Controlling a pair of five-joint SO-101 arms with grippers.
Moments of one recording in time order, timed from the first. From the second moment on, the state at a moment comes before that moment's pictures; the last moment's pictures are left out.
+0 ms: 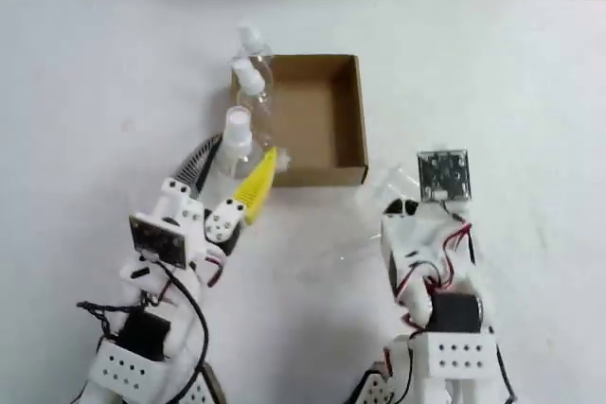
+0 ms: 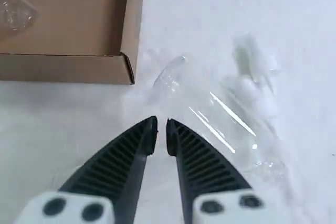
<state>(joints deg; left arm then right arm) 15.2 -98.2 97.4 4.9 1.6 -2.3 -81.9 80.4 49.2 5.5</state>
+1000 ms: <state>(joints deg) 15.0 -78.6 74.5 2.4 1.6 8.9 -92.2 96.6 41.9 5.7</state>
